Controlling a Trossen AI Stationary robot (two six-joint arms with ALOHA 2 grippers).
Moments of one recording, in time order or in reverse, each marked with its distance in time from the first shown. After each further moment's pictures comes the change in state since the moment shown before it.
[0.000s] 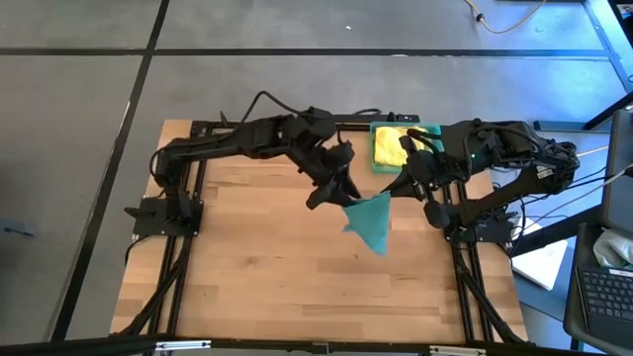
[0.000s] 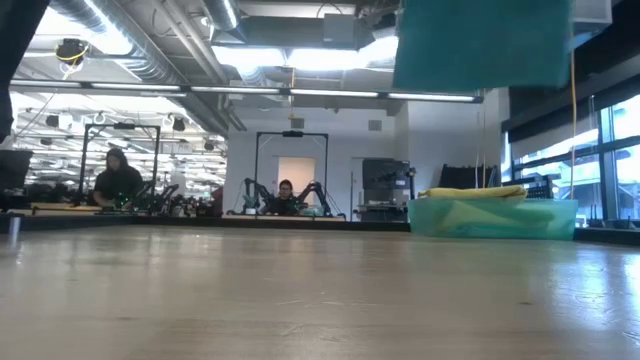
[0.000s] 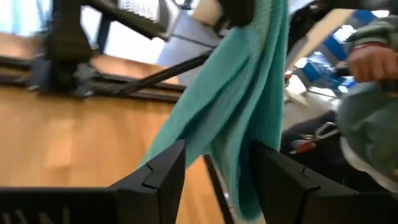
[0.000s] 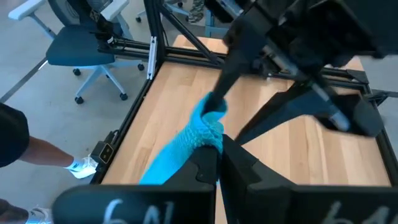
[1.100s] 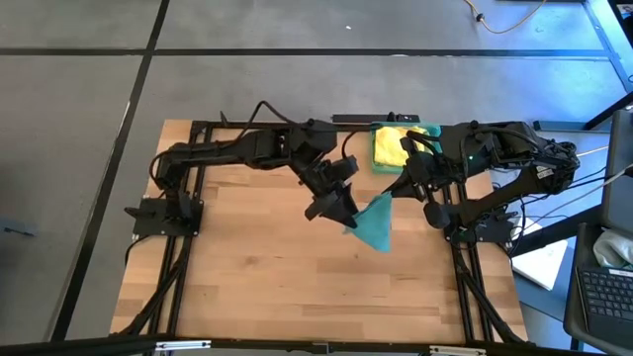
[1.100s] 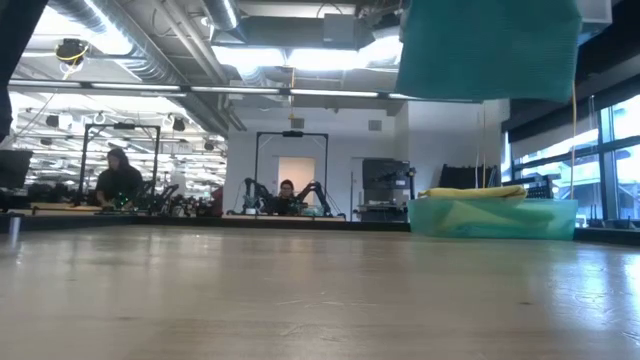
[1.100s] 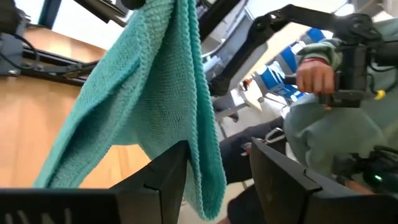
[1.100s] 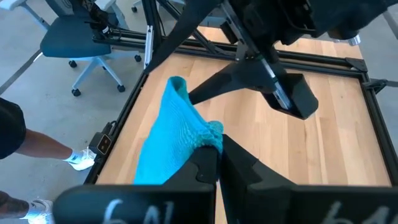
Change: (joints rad) left arm -0.069 0.011 0.000 0.095 0.104 -0.228; right arm 0.000 0.000 0.000 -0.039 0.015 0.005
